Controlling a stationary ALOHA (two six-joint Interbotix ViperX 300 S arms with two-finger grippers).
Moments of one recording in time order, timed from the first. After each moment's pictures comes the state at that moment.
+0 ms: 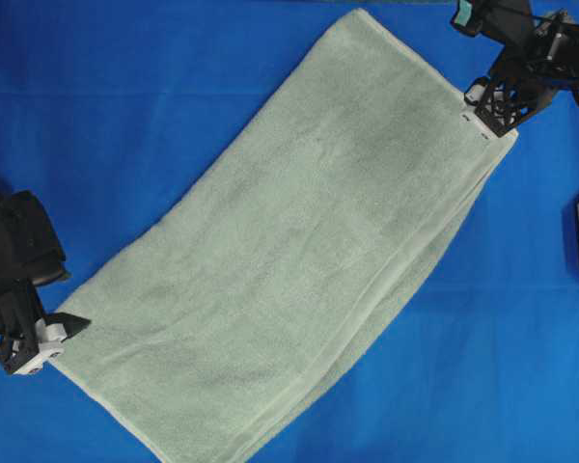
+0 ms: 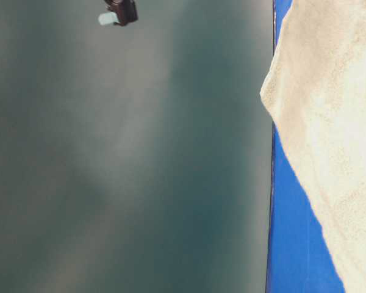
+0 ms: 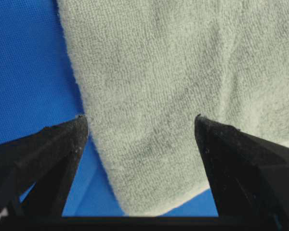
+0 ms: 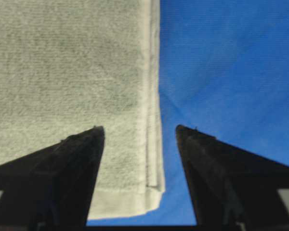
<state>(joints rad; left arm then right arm) -0.65 -0.50 0.99 0.48 0.76 -1.49 -0.54 -0.31 0.85 -0.27 0.62 0.36</state>
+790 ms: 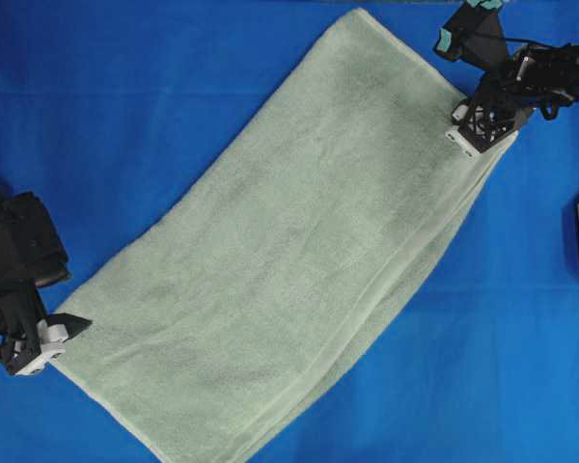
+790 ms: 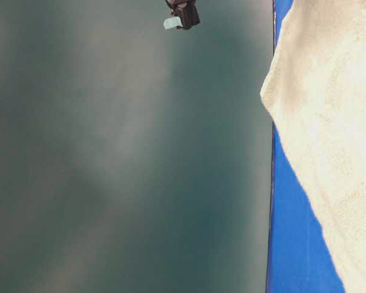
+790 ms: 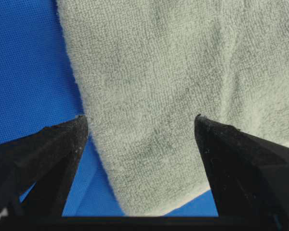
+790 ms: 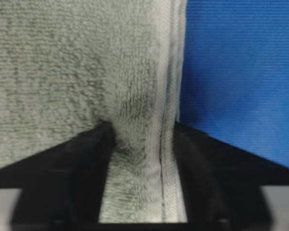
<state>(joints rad) -0.65 -0.49 0.99 0.48 0.75 -1.49 -0.60 -0.08 0.93 -0.25 0.40 0.36</state>
